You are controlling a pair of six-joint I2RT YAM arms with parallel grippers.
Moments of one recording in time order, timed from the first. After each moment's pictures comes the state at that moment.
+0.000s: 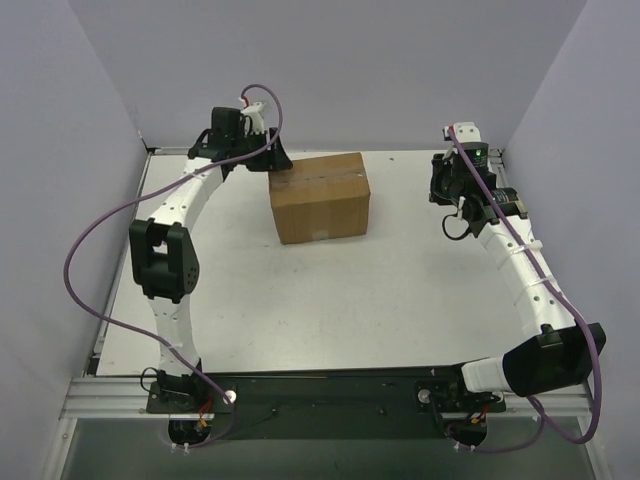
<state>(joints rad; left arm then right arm) -0.22 2.08 1.94 -0.48 0.48 -0.23 0.20 1.36 1.37 -0.58 0.17 0.05</state>
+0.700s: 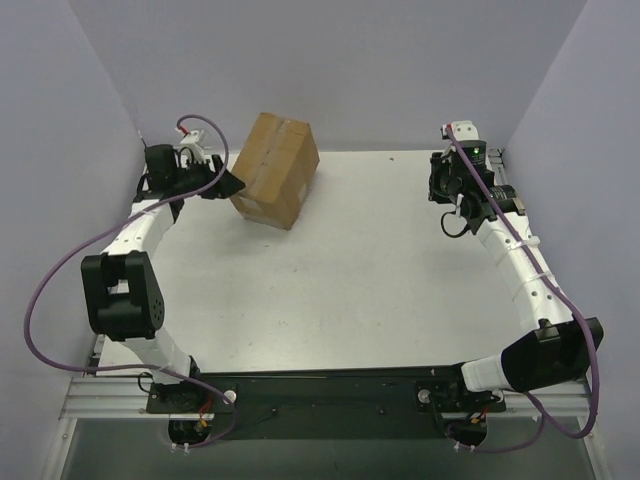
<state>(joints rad) 0.04 1.75 1.36 -0.12 0.70 -0.16 0.20 1.39 1.38 -0.57 0.16 0.05</state>
